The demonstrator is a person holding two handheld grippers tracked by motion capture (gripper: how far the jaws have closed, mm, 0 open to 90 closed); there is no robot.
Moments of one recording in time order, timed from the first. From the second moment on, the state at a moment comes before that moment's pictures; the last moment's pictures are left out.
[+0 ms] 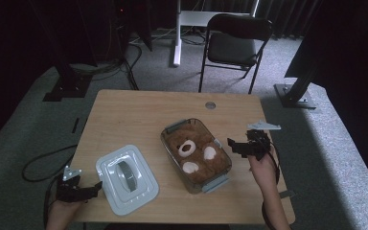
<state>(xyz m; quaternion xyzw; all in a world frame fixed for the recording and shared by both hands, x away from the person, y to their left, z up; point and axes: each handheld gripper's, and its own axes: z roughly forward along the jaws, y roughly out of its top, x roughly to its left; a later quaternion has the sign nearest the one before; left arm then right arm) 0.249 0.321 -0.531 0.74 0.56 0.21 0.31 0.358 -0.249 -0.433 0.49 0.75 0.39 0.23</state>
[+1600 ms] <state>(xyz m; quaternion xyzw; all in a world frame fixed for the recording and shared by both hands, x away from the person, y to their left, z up) 0.283 0.224 -0.525 0.73 0.56 0.17 0.35 0.357 -0.256 -0.507 0.54 0.76 0.32 0.18</state>
